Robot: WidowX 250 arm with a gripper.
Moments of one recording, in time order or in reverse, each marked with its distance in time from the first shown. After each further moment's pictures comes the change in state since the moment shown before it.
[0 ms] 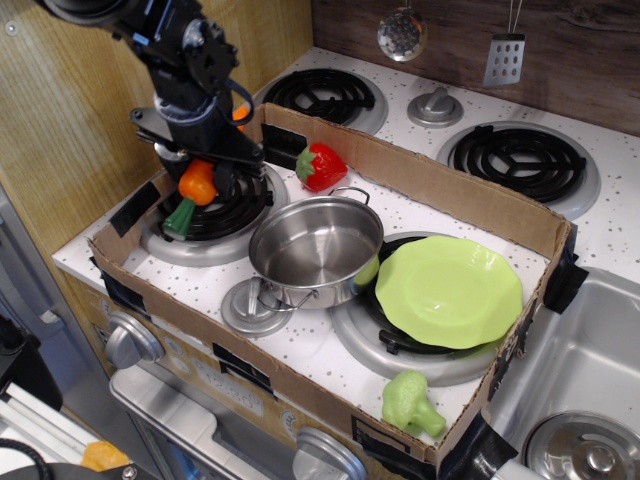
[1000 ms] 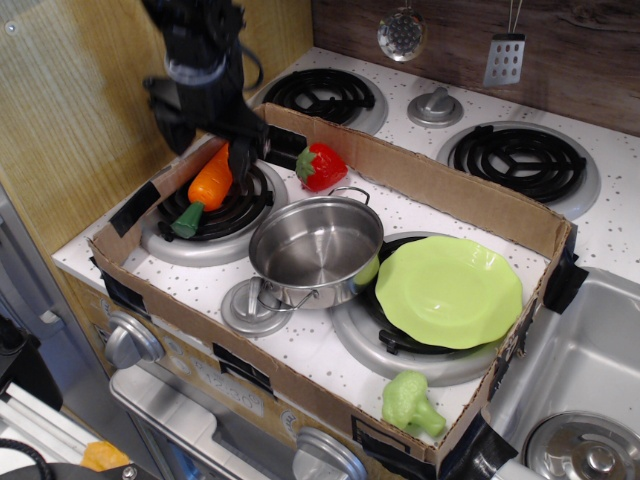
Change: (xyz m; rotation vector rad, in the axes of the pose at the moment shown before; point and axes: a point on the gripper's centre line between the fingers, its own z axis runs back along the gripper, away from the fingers) arm 0.031 -0.010 0.014 -0.006 0.084 -0.119
